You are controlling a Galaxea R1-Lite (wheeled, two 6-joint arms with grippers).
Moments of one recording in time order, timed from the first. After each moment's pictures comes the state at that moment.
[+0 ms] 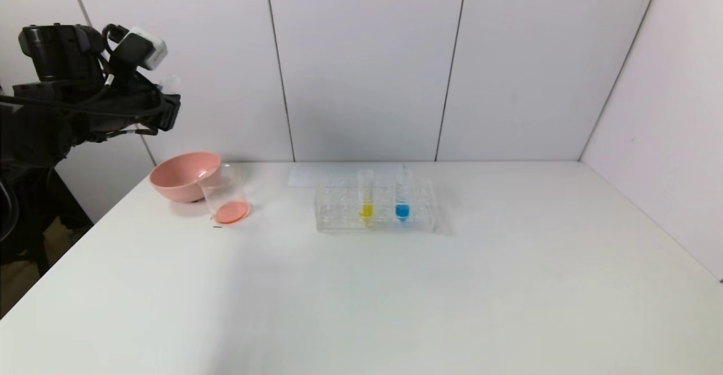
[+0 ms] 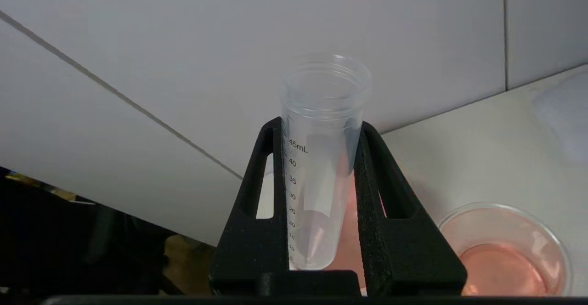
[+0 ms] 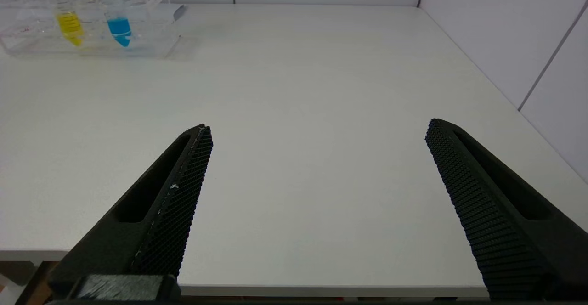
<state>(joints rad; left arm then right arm) 0.06 1.83 -1.34 -0.41 -0.01 0.48 0.00 0.00 0.00 0.00 0.00 0.00</state>
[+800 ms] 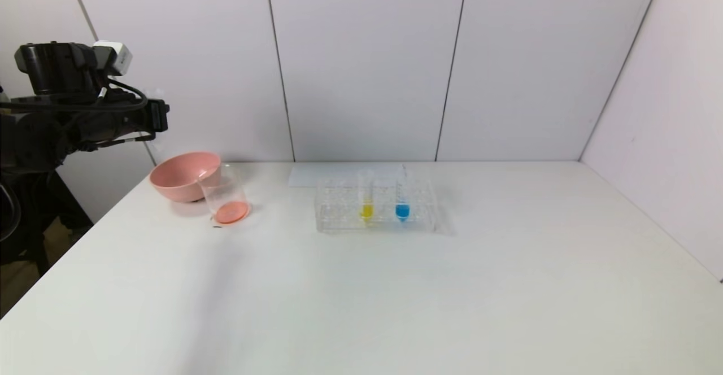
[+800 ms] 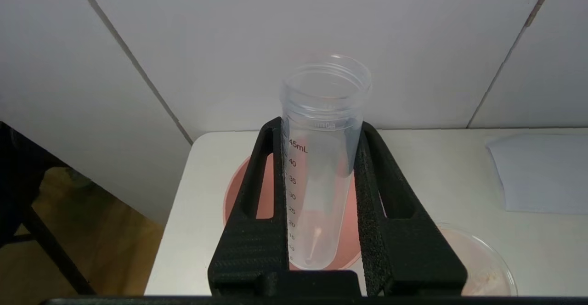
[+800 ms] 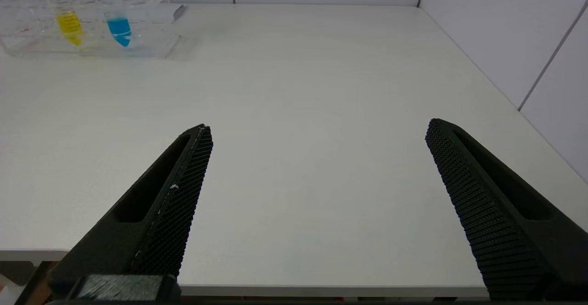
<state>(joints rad) 0.13 1.88 -1.34 -0.41 -0.06 0.09 0.00 0.00 0.00 0.00 0.00 0.00</state>
